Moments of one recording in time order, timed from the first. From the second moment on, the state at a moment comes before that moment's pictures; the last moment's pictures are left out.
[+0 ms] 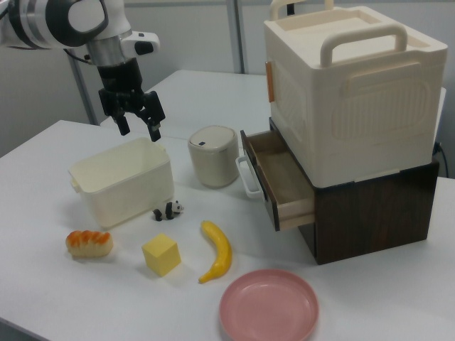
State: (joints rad) arm -0.02 -0.03 0.02 -1.66 -0.08 1.65 0.07
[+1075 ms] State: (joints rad) arm -0.01 -0.03 0.02 -1.65 -0.07 1.65 0.18
